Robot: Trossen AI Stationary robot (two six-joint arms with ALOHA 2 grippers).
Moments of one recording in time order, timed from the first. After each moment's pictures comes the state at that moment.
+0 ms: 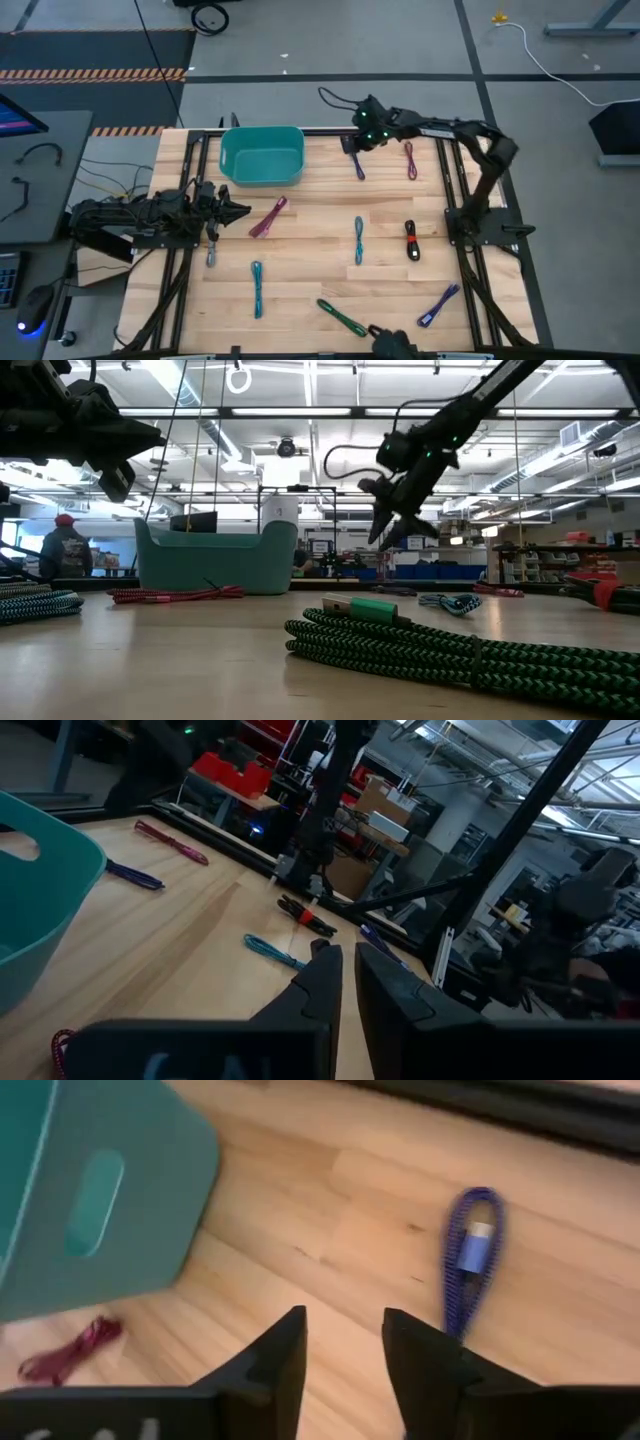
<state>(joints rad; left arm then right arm) -0.03 0.05 0.02 0.09 -0.08 -0.51 -0.70 1.78 1.22 -0.40 -0.28 0.55</state>
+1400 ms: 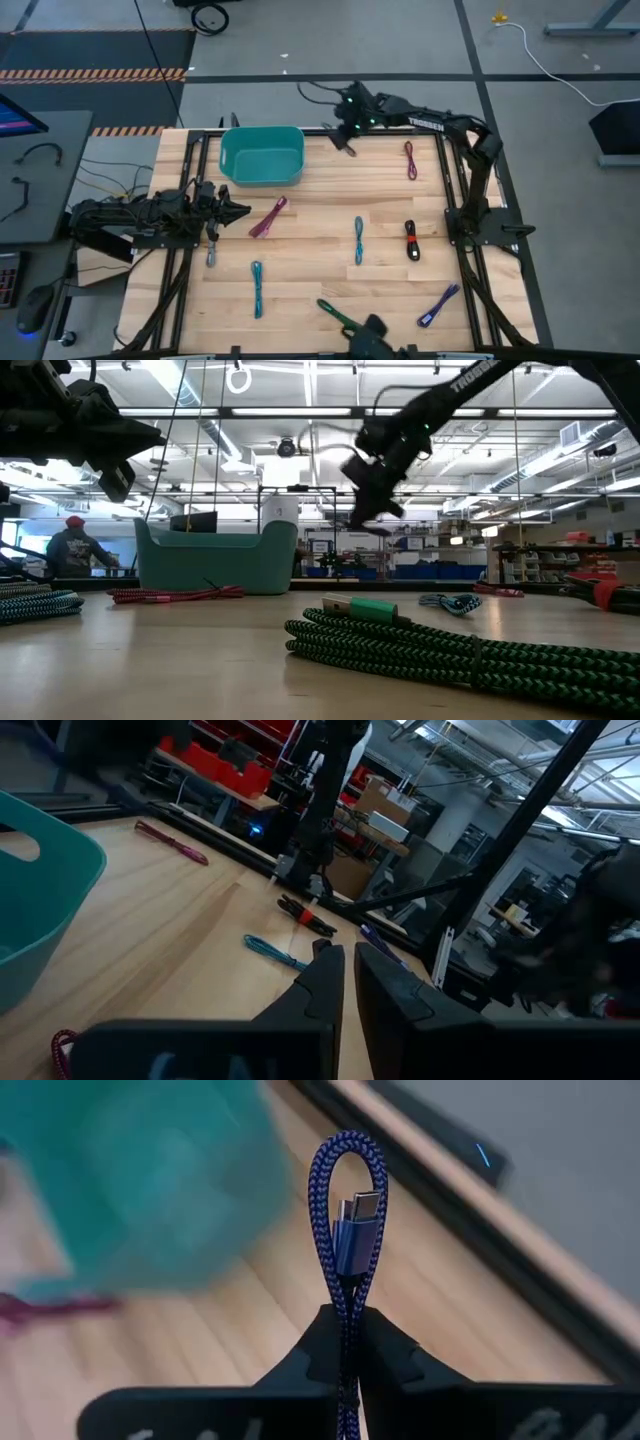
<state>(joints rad) -0.03 0.05 0.02 0.09 -0.08 -0.51 -0.64 1.88 1.54 -0.53 -0.25 0.19</state>
